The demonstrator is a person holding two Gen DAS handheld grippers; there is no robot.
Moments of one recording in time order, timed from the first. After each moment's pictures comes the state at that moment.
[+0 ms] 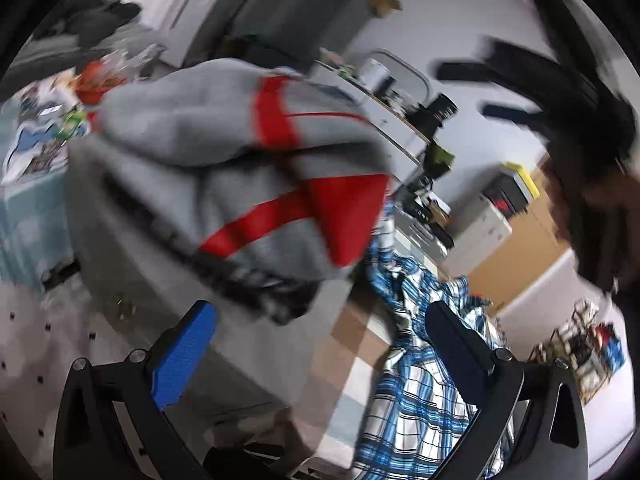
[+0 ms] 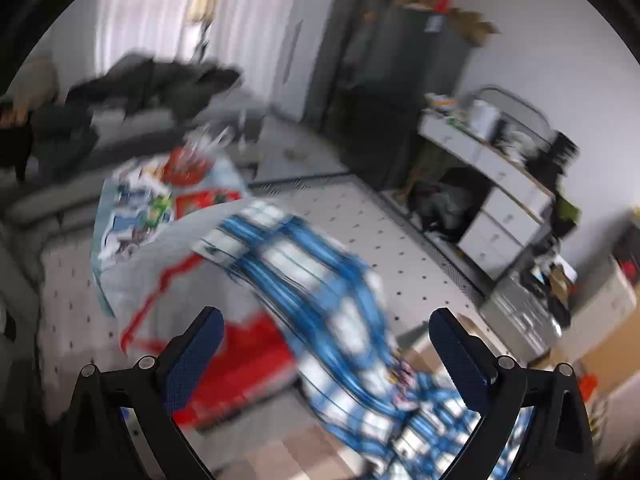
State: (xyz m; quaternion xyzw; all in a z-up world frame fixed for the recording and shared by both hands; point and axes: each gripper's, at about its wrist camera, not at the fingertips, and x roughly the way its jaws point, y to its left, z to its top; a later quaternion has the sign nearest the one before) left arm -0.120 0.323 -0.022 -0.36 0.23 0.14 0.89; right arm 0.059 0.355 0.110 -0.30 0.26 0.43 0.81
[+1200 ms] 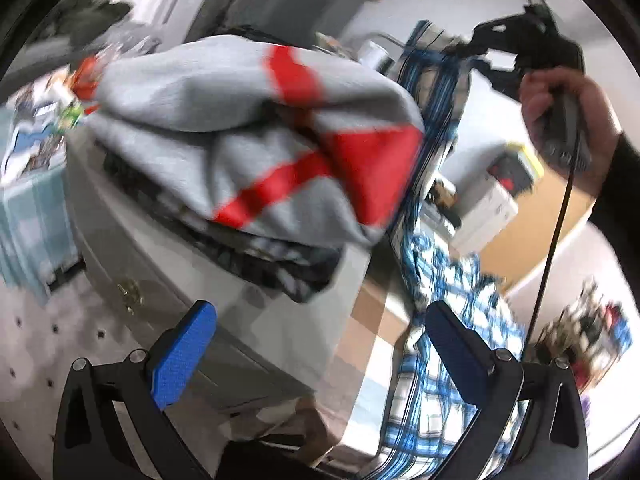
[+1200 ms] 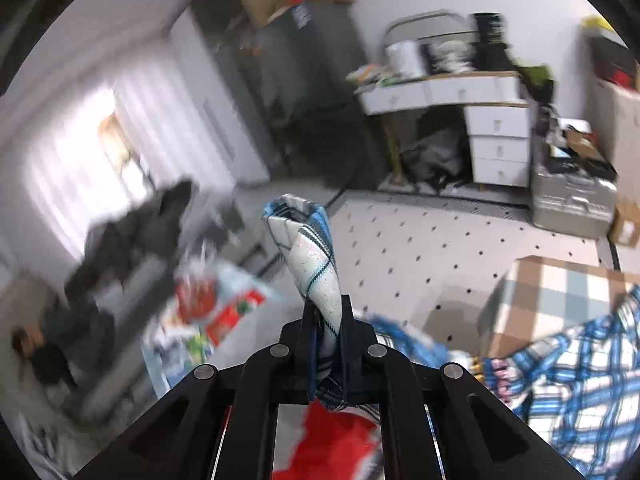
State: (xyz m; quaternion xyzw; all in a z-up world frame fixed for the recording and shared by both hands) left arm -0.126 0.322 -0.025 -0.31 0.27 0.12 0.90; right arm 0.174 0.298 0.127 0.06 0.36 0.39 0.85
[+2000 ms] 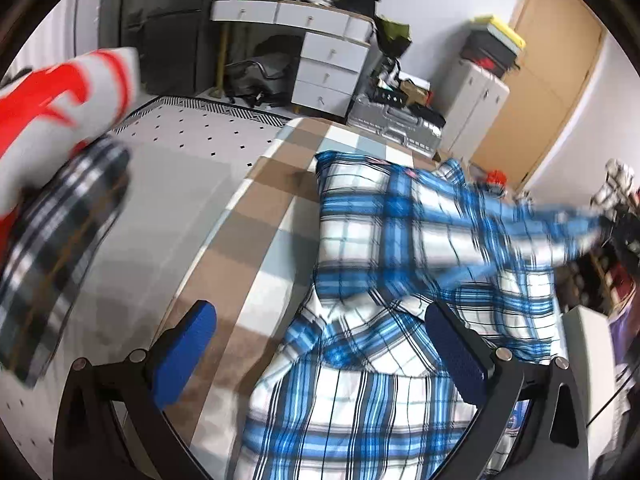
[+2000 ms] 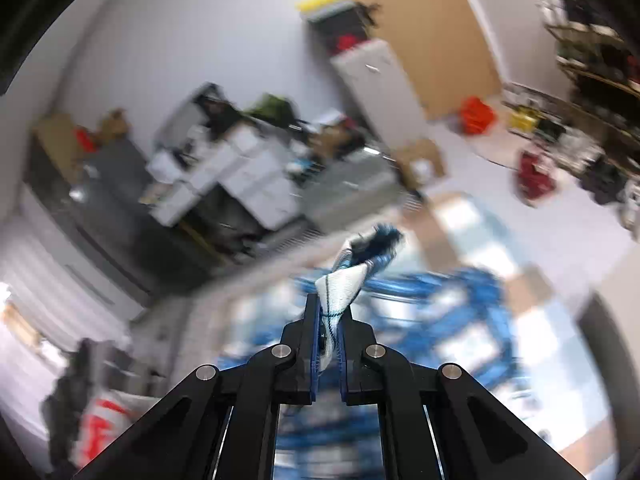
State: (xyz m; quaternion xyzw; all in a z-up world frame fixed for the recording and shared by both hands) left arm 0.079 0.199 -0.022 -0.17 0.41 0.07 0.89; right arm 0.280 -0.199 -0.002 0.24 0.37 0.10 0.89
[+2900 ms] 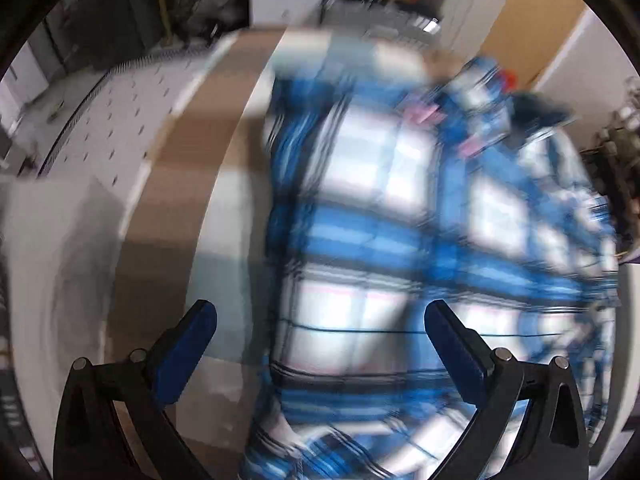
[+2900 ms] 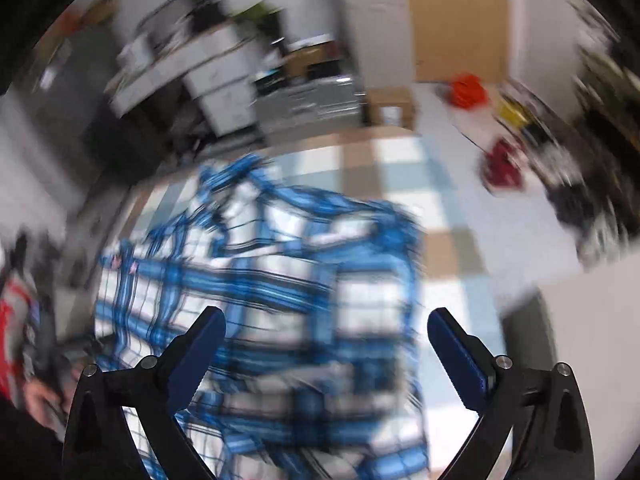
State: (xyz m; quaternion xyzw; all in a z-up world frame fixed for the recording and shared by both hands) left arm 0.186 0.193 -0.060 -0.10 0.54 -0.01 0.84; right arm 0.297 -0.209 -0.057 0.03 0.49 0.12 0.86
